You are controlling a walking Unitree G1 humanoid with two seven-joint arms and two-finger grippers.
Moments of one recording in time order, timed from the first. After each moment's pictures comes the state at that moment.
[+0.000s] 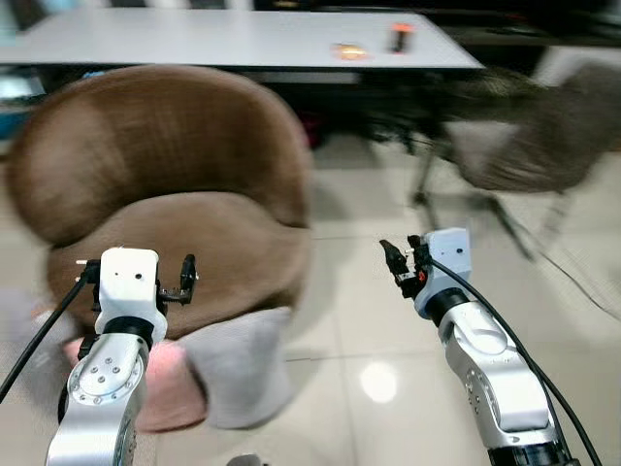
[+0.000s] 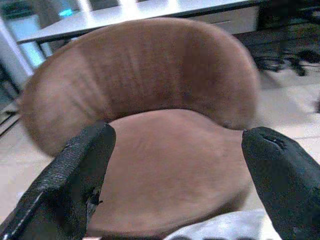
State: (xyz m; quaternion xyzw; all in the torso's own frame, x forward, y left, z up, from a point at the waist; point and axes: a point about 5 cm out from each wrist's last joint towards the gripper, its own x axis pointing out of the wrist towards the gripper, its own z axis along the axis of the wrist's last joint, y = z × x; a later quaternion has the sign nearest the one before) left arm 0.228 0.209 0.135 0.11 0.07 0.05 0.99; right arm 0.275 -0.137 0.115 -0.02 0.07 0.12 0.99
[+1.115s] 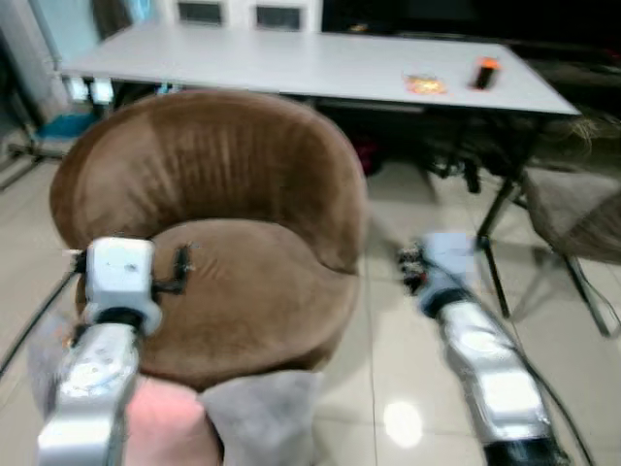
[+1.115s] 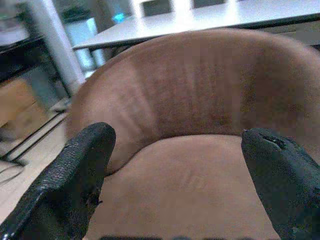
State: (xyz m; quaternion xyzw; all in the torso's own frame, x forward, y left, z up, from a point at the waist) left arm 0.233 0.220 0.143 0.12 0.06 0.07 0.99; right arm 0.283 -0.127 0.113 -0.04 0.06 0.12 0.99
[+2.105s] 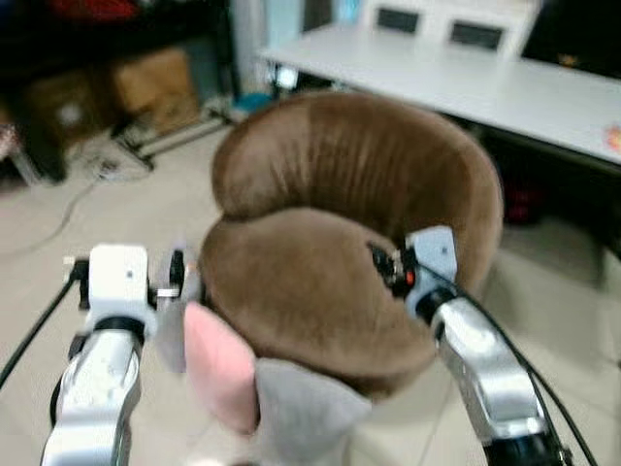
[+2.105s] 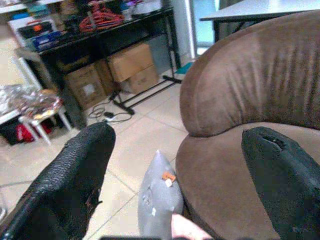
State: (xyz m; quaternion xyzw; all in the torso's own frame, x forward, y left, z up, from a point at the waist) left arm 0.229 0.214 0.142 0.13 0.05 0.08 0.99; right arm 0.280 -0.126 0.110 -0.03 0.06 0.18 0.98
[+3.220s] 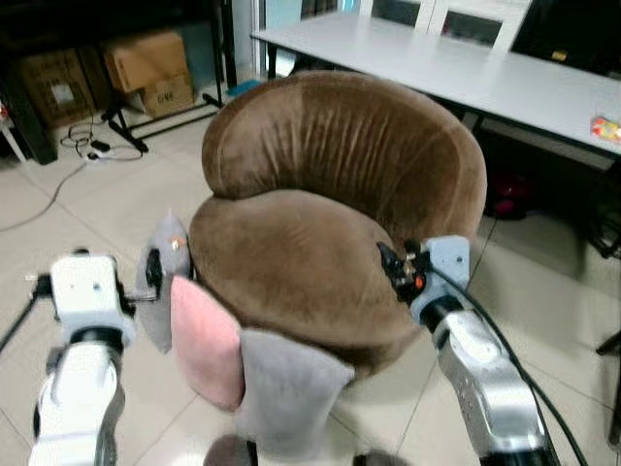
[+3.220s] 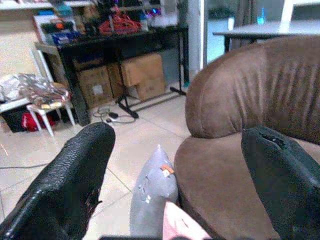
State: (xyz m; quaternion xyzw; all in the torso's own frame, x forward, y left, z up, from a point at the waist) left arm 0.223 0.236 0.144 0.09 0.00 0.12 0.99; right arm 0.273 -0.131 0.107 0.02 0.05 0.13 0.99
